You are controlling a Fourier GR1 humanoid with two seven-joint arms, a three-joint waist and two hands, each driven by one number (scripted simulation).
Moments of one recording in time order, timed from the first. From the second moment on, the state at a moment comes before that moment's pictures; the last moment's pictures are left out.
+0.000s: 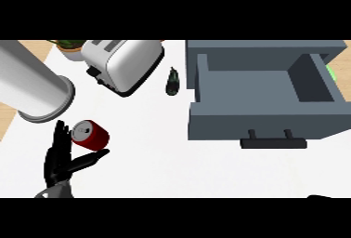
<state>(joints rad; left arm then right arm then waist) -0.13 0.10 0.33 -0.93 0.09 0.13 -0.40 0.17 -0.08 -0.26 -2.21 -0.12 0.10 0.23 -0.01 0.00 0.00</state>
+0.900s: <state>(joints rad) -0.42 0.20 0.34 -0.41 0.11 0.01 -0.64 0.10 -0.09 -0.28 -2.22 -0.11 0.09 0.29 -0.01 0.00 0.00</state>
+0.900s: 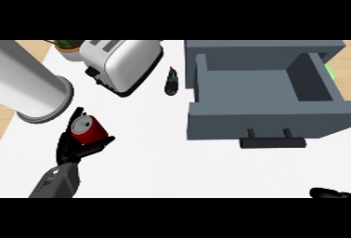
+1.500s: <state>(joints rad) -0.53 0.20 0.34 -0.29 0.12 -0.09 -0.73 0.11 -0.09 -0.30 -2.23 -0.11 0.11 0.27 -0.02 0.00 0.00</state>
